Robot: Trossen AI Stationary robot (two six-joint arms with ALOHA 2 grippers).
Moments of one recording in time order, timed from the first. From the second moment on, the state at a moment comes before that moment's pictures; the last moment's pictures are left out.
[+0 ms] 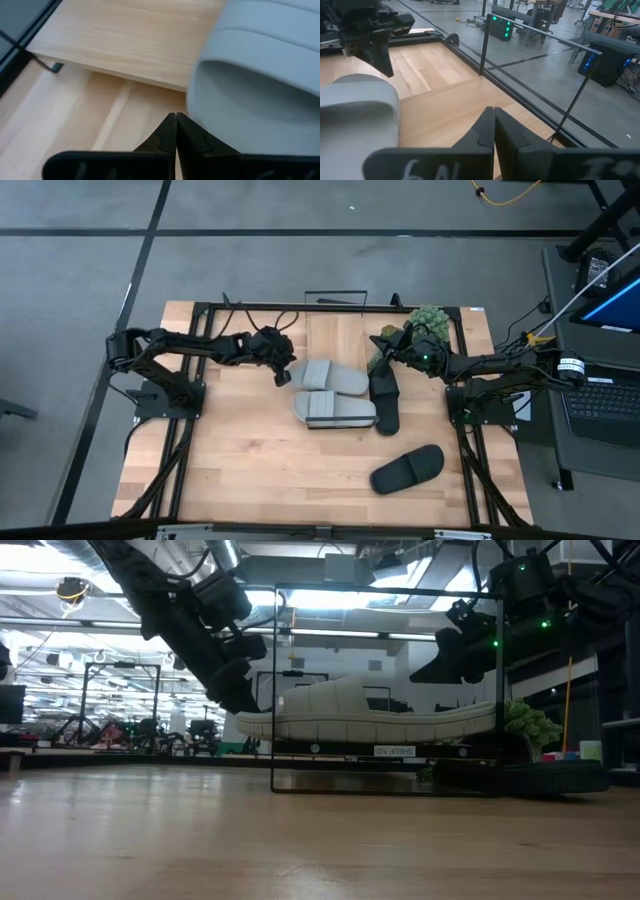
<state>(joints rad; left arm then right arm) 0.36 1.45 0.66 0.03 -0.04 0.05 -0.34 1.18 0.32 0.65 0.27 -0.03</state>
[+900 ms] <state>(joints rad) 0.34 1.45 0.67 0.03 -0.13 0.14 -0.33 1.18 0.32 0.65 0.27 -0.03</state>
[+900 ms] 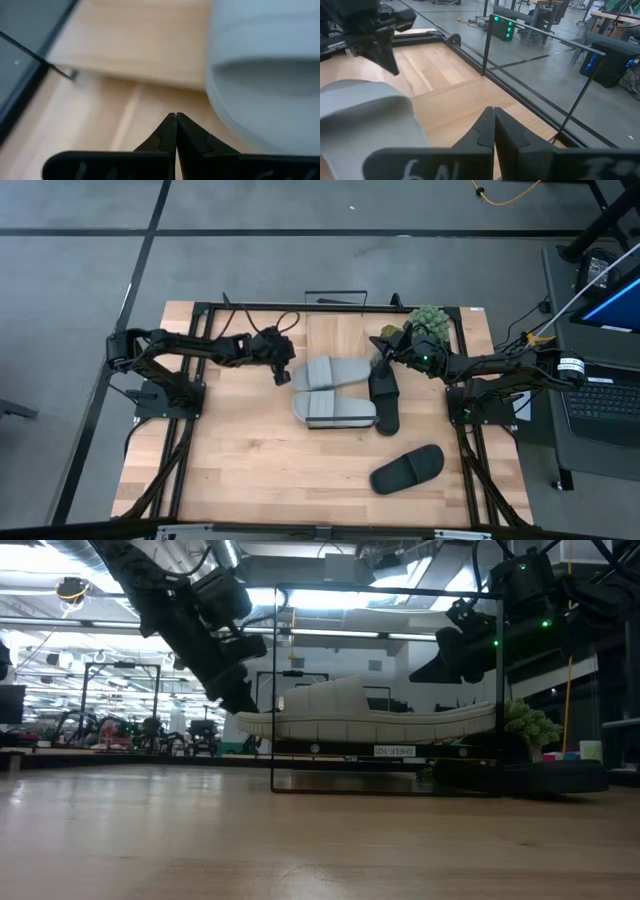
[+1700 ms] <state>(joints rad) 0.50 1.58 0.98 -0.11 0.17 0.32 -0.33 1.18 0.32 0.66 0.27 -0.03</state>
